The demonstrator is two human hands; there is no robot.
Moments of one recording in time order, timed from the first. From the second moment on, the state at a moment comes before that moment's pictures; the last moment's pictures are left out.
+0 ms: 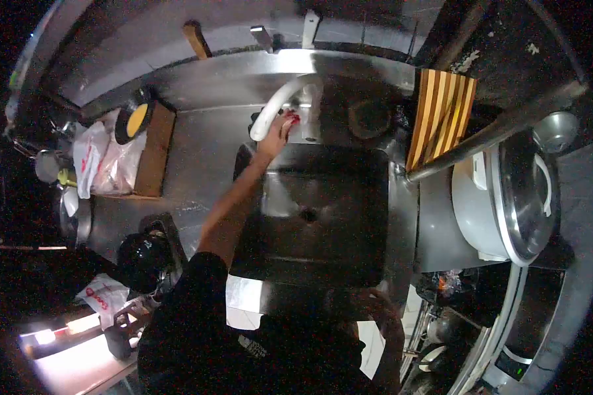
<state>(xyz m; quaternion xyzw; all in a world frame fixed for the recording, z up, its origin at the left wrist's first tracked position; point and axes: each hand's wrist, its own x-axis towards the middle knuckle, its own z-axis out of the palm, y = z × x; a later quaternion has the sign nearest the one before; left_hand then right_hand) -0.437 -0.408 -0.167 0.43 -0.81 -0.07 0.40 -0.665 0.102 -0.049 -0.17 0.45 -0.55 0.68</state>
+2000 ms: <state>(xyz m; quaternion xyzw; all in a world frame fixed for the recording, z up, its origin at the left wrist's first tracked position) -0.063 0.021 -0.095 0.71 0.00 -0.41 0.58 -0.230 -0.256 -0.125 -0.96 0.17 -0.13 0.19</state>
